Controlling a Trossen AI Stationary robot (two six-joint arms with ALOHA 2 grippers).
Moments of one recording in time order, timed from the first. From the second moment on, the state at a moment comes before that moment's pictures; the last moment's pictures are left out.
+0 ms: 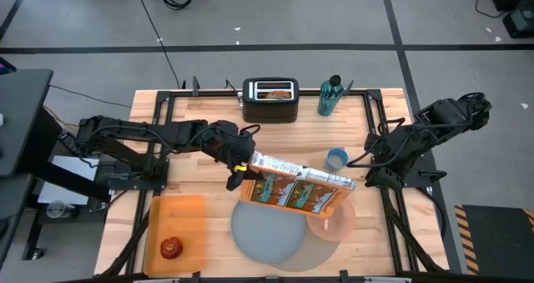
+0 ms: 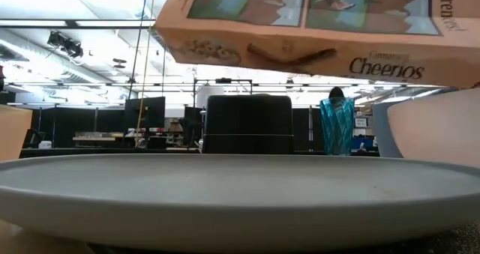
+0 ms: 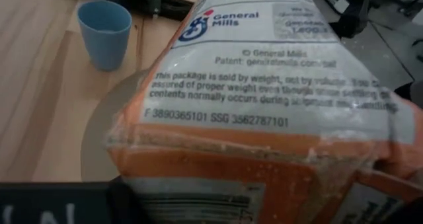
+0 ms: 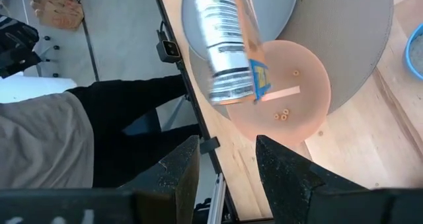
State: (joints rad) left arm -0.04 1.40 1.21 -0.34 0.25 -0.27; right arm 0.47 1.01 1.45 -1.32 -0.15 1.03
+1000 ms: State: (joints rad) left arm -0.05 1.45 1.23 -0.35 0.29 -0.31; right arm 0.46 1.01 1.45 -1.32 -0.12 1.01
